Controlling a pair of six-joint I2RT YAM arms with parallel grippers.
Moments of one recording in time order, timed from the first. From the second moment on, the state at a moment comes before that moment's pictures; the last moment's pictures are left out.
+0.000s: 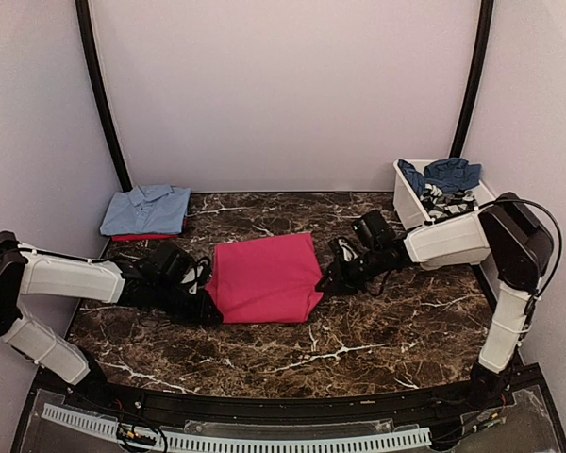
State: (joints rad) left arm -0.66 1.41 0.61 -0.18 0.27 -0.66; right arm 0.62 1.83 1.01 -0.11 -0.59 0.64
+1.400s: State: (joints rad) left arm -0.34 1.45 0.78 -0.04 0.45 -0.81; right arm 0.59 2.10 1.57 -0.28 -0.54 0.35
